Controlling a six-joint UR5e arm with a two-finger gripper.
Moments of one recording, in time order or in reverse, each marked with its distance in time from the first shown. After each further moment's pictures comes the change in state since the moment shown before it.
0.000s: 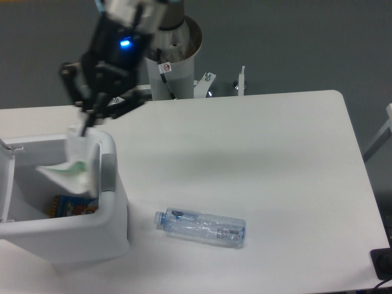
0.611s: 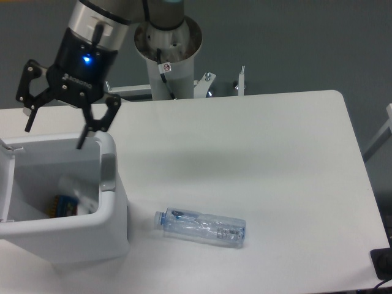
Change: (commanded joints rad) arm 0.113 -0.012 0.000 0.043 0.031 -0.231
